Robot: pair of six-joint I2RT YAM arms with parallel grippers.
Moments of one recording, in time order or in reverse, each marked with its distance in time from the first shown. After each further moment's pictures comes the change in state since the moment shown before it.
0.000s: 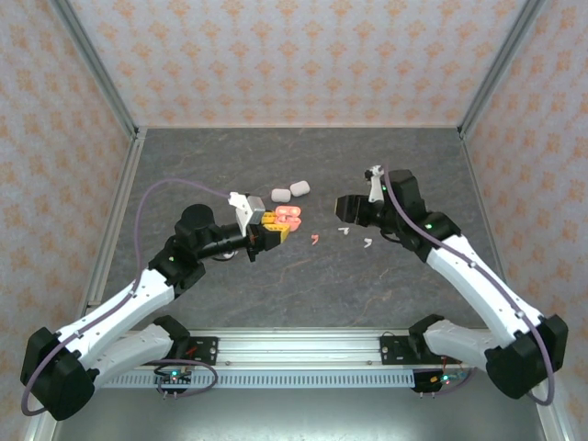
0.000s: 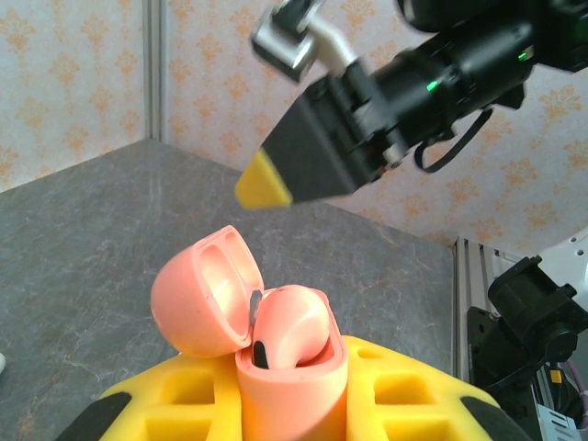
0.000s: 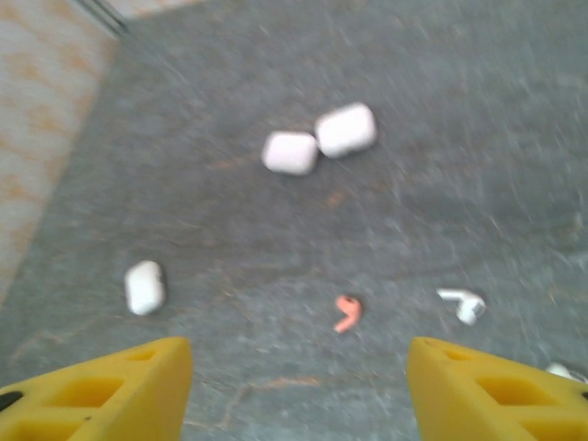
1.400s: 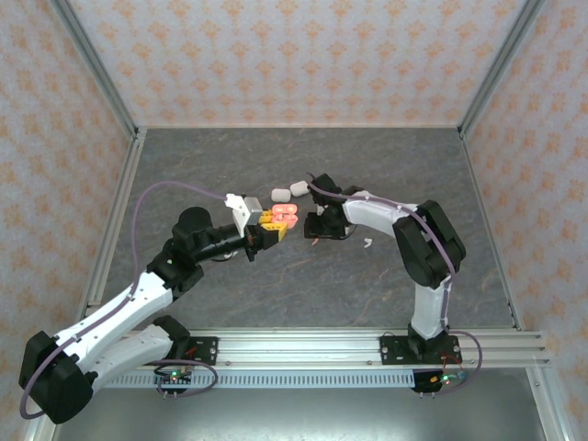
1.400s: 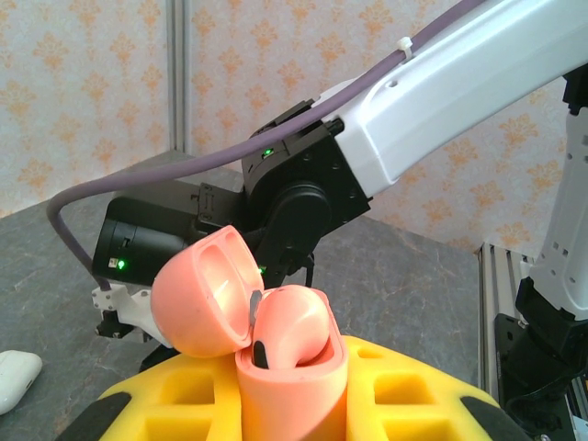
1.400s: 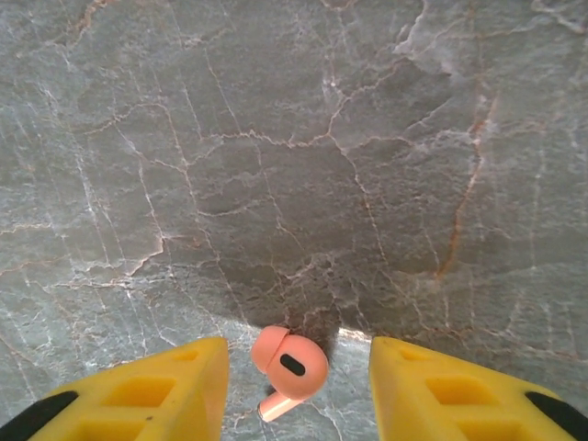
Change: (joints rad) left arm 0.000 -0.026 -0.021 0.015 -0.050 0.027; right arm 0.129 0.799 0.275 -0.059 0.028 0.075
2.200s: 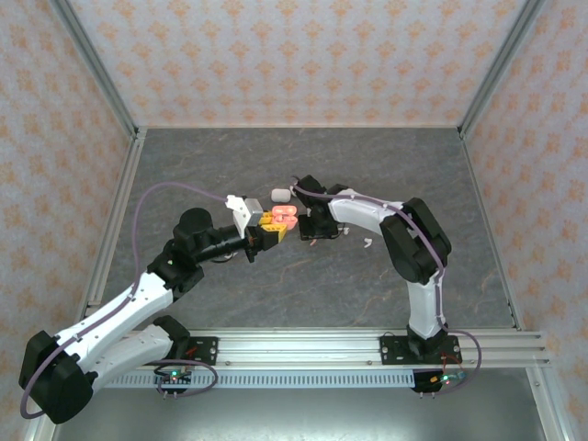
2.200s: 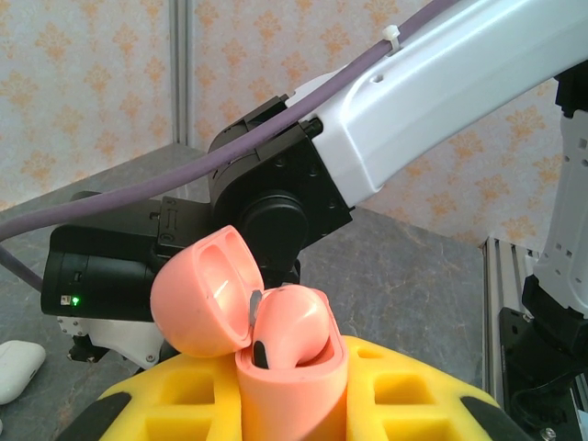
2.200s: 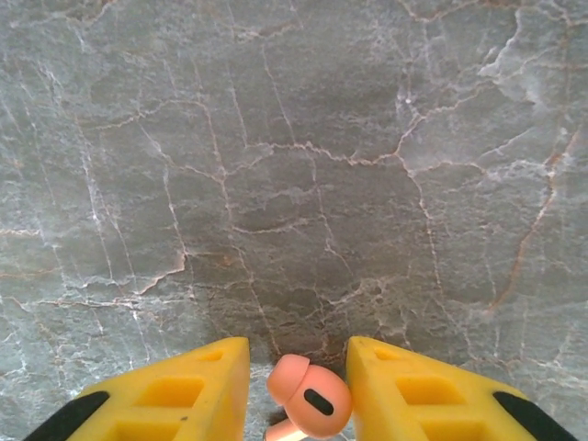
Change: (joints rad) left arm 0.000 0.000 -0.013 -0.002 -0.007 0.008; right arm 0.068 0.084 0.117 -0.098 0.108 -0.042
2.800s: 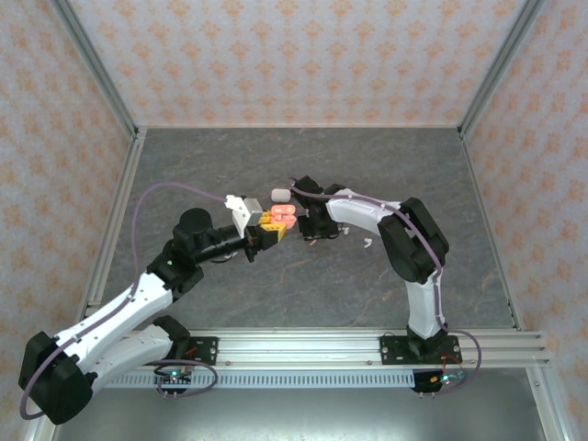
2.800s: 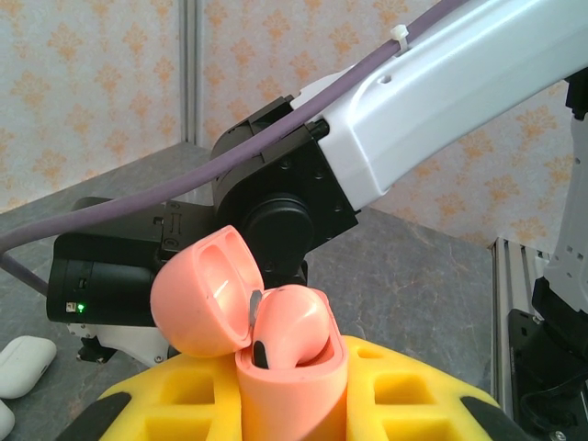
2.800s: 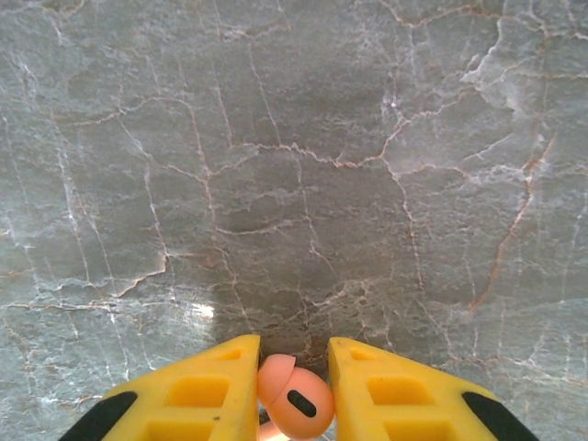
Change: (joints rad) left arm 0.000 -0.009 0.000 -0.011 -0.021 0.008; right arm 0.010 0.013 0.018 -0.029 0.046 -0.022
